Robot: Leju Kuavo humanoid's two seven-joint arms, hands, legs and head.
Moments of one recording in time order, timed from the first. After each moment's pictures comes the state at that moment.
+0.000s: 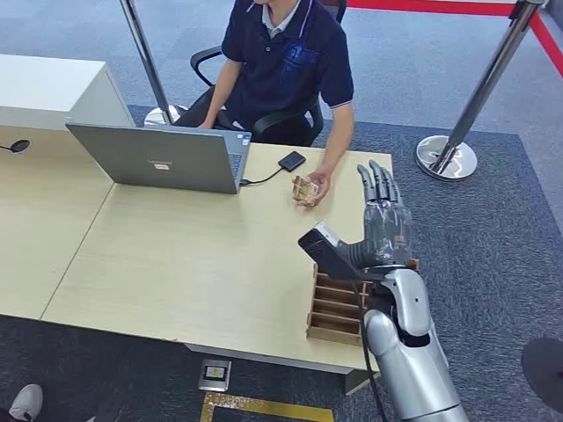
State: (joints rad) left arm -0.10 -0.21 1.21 -0.20 -1.22 0.07 -0.04; right arm -0.38 0.14 0.45 -1.00 1.24 -0.33 -0.11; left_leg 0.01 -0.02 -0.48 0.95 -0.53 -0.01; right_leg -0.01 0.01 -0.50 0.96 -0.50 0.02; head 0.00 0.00
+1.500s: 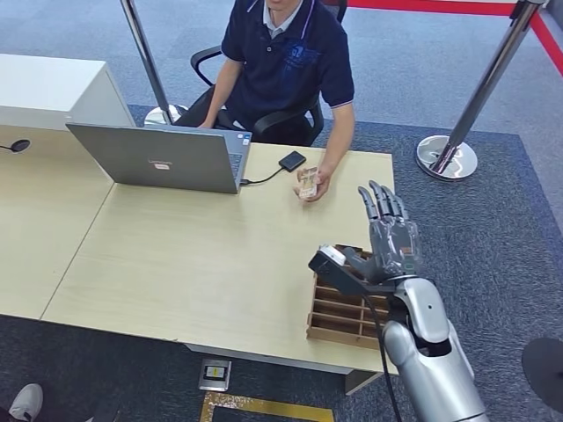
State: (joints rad) left arm -0.09 -0.20 1.21 -0.20 -1.23 0.07 -0.04; right arm -0.33 0.02 0.46 -1.03 1.24 -0.25 -0.13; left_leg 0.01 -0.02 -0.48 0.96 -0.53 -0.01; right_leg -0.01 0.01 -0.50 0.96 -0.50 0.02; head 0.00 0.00
